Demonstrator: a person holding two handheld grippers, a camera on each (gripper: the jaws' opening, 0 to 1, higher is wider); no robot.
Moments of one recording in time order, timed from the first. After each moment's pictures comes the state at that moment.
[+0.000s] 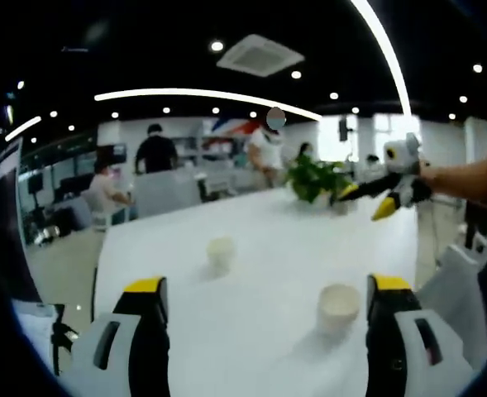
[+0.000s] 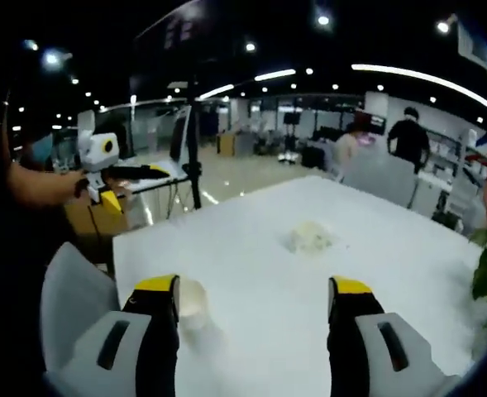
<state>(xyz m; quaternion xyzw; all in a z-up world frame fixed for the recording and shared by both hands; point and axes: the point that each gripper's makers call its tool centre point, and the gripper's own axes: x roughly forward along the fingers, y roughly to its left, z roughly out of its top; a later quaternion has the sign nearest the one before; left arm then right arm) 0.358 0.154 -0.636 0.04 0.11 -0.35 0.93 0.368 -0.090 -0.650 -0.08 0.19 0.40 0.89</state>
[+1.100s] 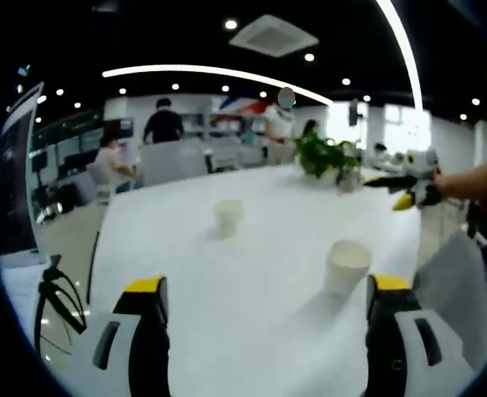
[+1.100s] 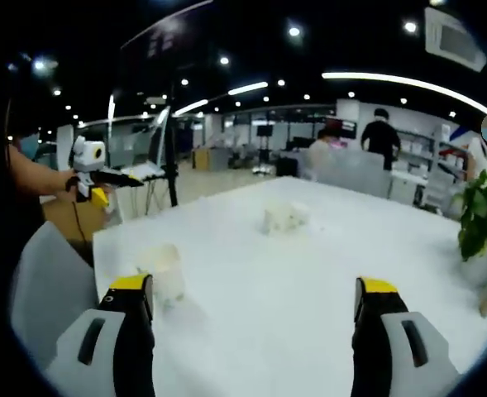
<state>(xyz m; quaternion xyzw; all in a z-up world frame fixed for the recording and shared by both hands) 0.342 0.186 -0.700 0.04 0.17 -0.34 0.92 0.352 -0.134 -0.700 -0.07 0.15 0.35 0.92</state>
